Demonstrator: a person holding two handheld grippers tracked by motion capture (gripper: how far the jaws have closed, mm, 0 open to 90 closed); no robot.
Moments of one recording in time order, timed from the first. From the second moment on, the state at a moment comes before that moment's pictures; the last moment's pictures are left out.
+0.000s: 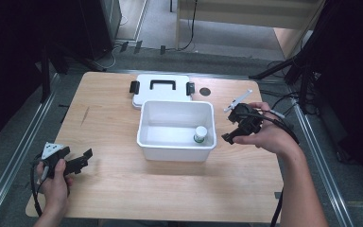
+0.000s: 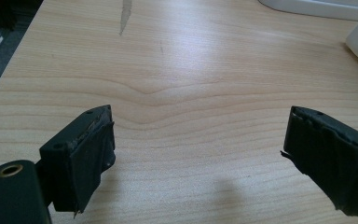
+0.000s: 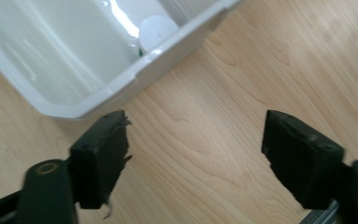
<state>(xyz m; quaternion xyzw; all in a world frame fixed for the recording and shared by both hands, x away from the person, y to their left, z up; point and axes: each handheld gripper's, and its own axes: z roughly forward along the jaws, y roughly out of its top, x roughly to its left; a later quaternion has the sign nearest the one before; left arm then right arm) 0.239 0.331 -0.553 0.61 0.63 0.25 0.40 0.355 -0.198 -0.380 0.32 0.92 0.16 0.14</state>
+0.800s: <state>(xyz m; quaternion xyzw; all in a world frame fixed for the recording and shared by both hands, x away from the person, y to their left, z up) 0.238 0.331 -0.553 0.61 0.63 0.26 0.41 0.283 -0.289 -0.486 0.46 0.79 0.34 0.21</state>
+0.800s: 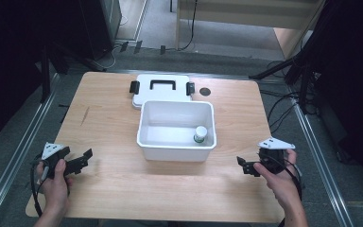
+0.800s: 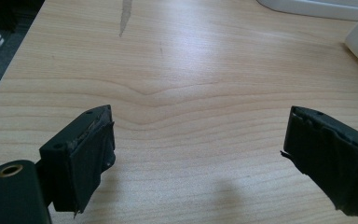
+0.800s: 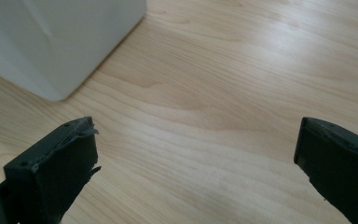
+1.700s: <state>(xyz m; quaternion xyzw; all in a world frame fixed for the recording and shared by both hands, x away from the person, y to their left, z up) 0.238 0.331 -0.553 0.61 0.63 0.26 0.41 0.217 -0.370 -0.543 0.56 0.66 0.42 0.26</state>
